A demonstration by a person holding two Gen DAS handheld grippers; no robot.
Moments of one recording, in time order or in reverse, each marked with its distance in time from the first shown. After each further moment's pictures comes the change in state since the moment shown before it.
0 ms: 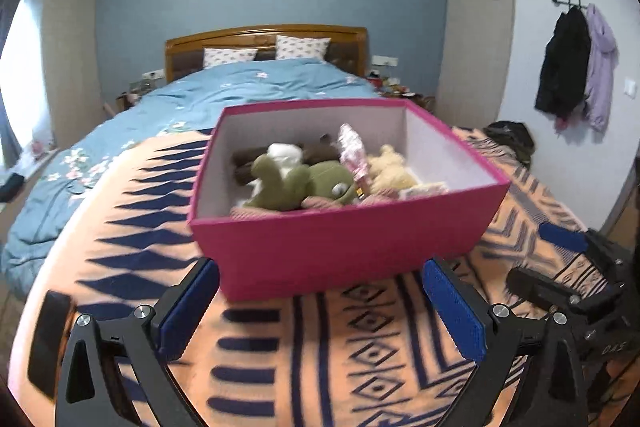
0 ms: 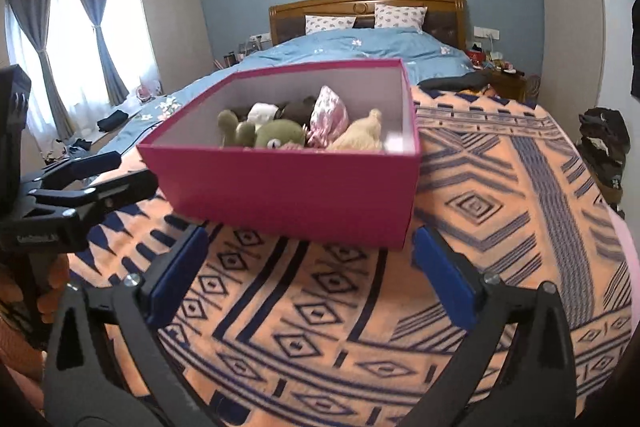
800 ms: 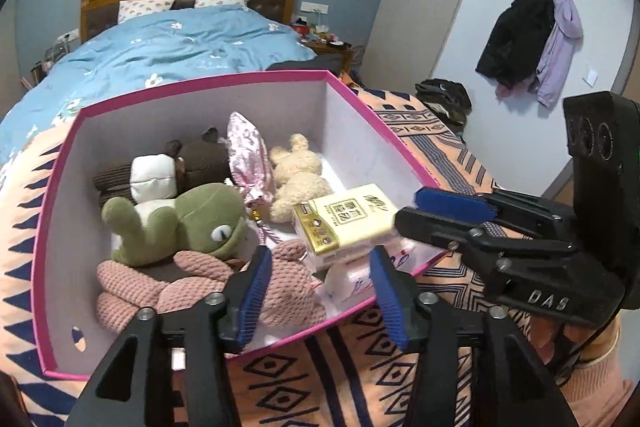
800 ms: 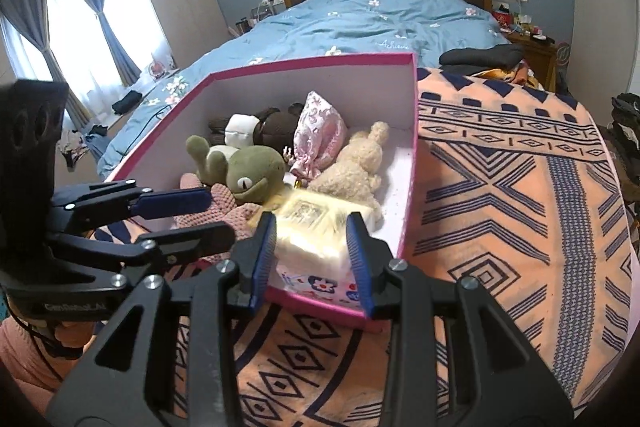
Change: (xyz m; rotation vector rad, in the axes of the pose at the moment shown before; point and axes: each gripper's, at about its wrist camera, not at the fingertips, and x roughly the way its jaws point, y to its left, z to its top) left arm 0.094 -0.044 0.075 0.025 0.218 -0.317; right arm 0.065 -0.052 0.081 0.032 0.168 0.101
